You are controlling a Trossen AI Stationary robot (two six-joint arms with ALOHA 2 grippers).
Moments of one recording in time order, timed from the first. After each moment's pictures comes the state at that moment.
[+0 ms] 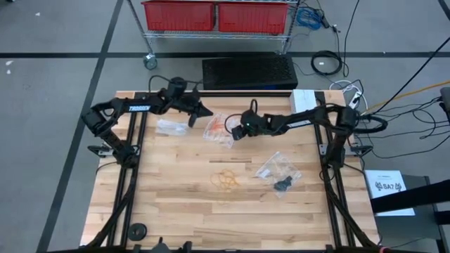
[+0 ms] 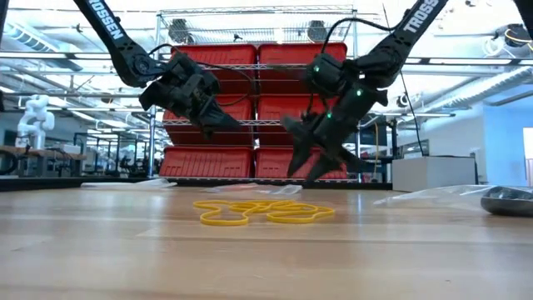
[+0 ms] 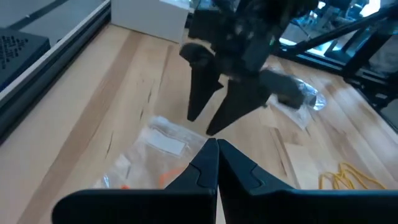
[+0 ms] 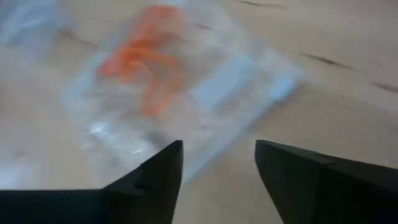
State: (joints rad) left arm 0.79 1.58 0.78 0.28 0.87 0.13; right arm -0.32 1.82 0.94 0.03 0.12 0.80
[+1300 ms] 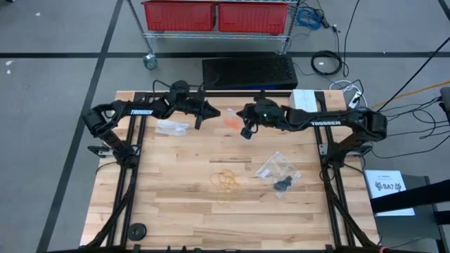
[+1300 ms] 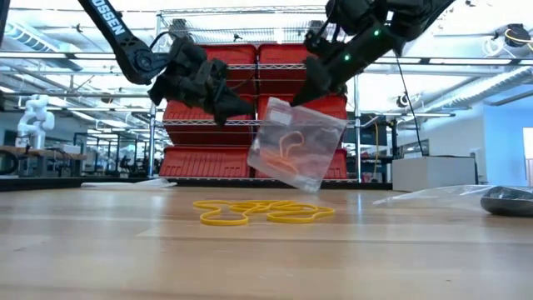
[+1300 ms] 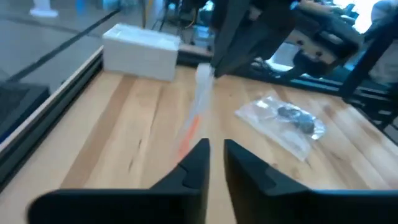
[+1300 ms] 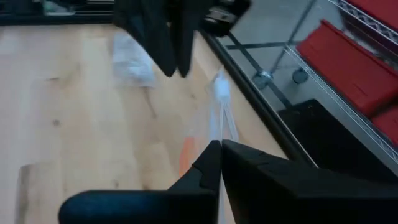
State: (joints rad) left arm 0.69 1.58 0.78 0.49 0.79 0.04; right arm -0.28 1.49 0.94 0.06 0.20 -0.08
